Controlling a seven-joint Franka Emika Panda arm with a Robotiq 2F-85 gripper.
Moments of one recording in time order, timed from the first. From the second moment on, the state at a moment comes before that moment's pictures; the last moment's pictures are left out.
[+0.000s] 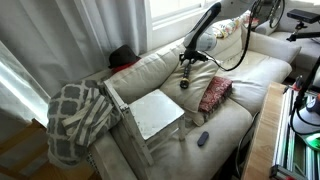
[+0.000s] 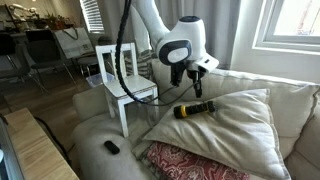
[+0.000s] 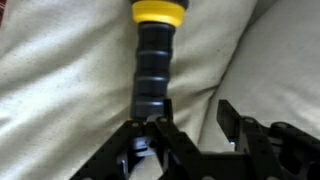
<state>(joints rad) -0.35 0.90 0.06 -1.74 0.35 2.97 0.33</state>
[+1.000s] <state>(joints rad) -0.15 0.99 -0.15 -1.82 0.39 3.14 0.35</state>
